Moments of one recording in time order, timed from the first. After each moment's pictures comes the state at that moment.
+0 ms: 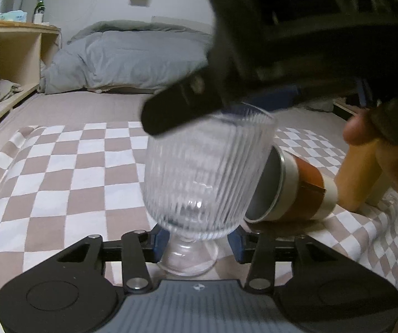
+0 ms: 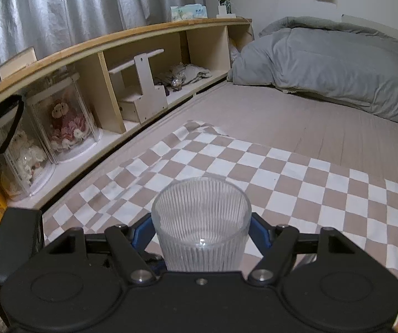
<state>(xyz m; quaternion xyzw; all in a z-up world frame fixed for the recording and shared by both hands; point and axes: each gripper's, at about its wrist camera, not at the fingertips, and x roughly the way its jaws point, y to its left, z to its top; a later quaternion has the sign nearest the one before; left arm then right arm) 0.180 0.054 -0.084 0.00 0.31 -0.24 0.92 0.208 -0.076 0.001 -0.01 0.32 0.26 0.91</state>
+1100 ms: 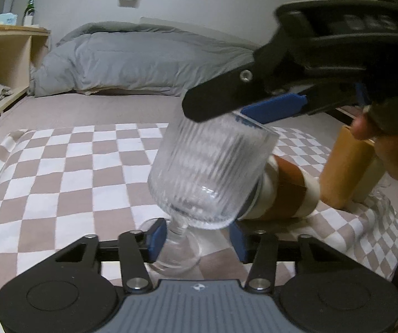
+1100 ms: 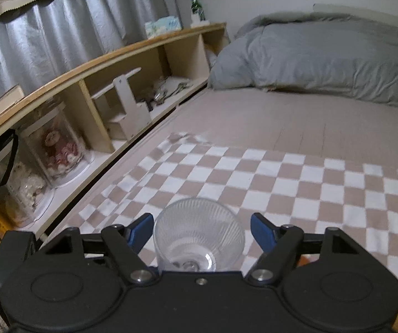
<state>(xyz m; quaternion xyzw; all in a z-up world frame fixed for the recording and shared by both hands) 0.173 0.051 -0.080 0.00 0.31 -0.25 0.92 0.207 -0.116 0.005 0.05 0.34 0.25 0.91</state>
